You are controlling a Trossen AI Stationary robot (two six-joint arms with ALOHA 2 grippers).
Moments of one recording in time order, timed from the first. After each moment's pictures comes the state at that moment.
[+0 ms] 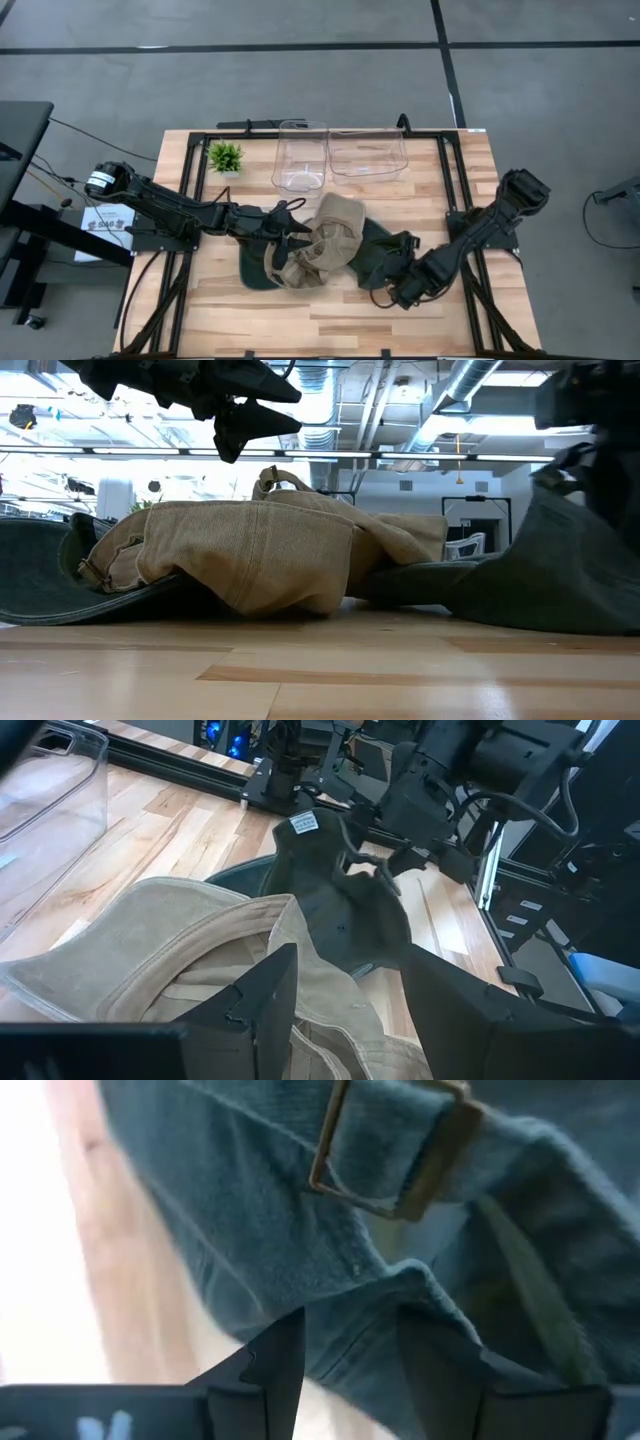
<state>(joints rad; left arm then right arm) -0.25 1.36 0.65 0.41 -0.17 -0.32 0.68 1.60 0.94 -0.82 0.36 0.78</state>
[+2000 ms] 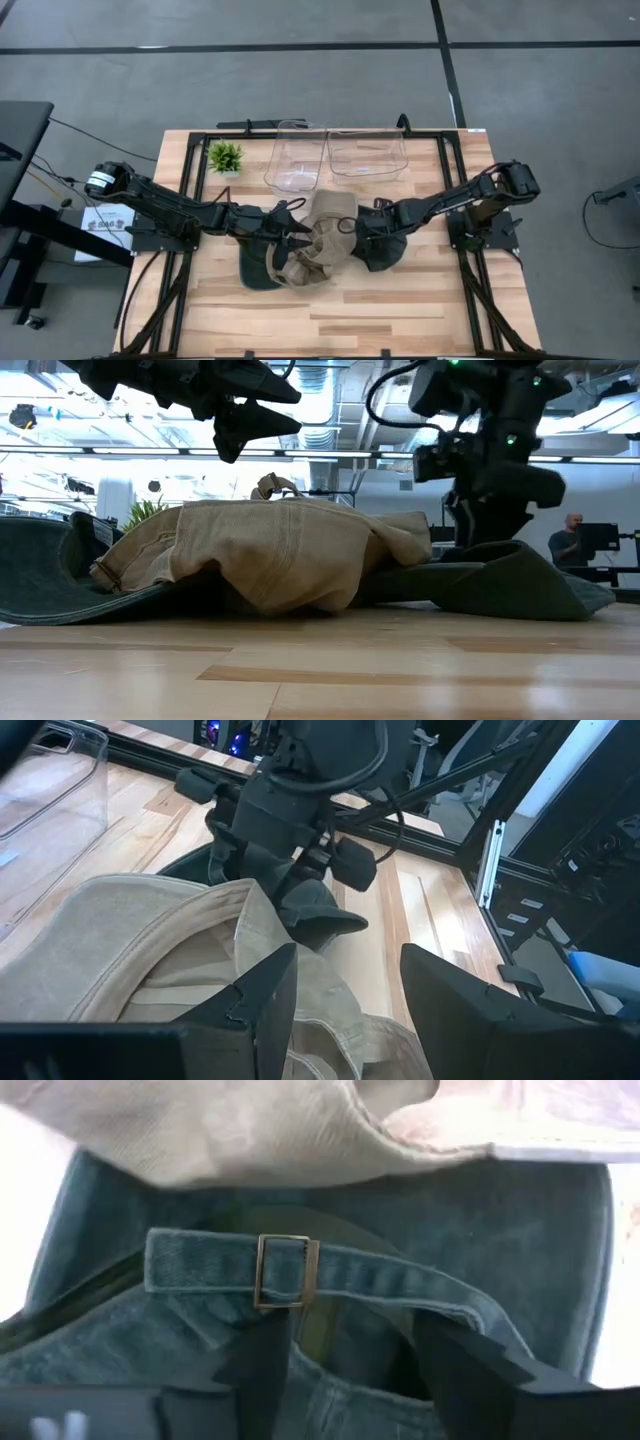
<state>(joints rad) -0.25 1.36 0.65 0.41 -0.17 -0.32 0.17 1.61 0.94 -0.67 0.18 0.23</state>
